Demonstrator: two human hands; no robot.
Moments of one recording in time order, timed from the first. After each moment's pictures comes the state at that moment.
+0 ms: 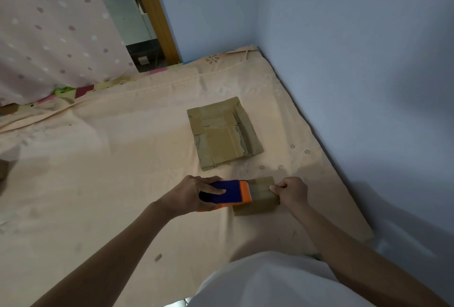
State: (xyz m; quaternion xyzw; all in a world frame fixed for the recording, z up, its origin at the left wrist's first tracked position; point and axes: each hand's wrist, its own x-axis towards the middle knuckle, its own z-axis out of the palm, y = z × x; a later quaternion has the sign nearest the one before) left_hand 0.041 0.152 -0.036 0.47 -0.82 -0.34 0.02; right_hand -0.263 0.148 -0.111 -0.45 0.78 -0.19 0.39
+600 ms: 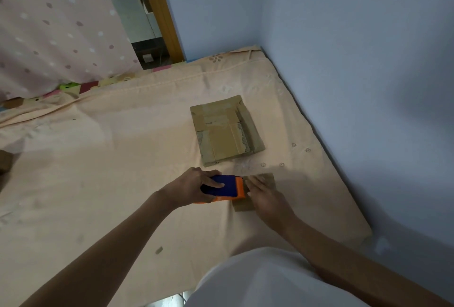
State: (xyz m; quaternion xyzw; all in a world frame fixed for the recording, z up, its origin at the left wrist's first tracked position) left_hand 0.036 0.148 -0.024 0.46 -0.84 -0.27 -0.05; right_hand -0.222 0.188 -0.112 -0.82 0.54 -0.09 0.17
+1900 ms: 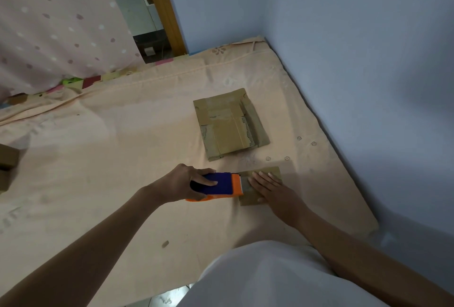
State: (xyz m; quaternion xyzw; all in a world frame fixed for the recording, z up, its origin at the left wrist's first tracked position) left_hand 0.076 0.154 -0.024 0.48 -0.81 -0.34 -0.05; right_hand -0.253 0.178 -0.159 -0.90 0.43 -0.03 0.09
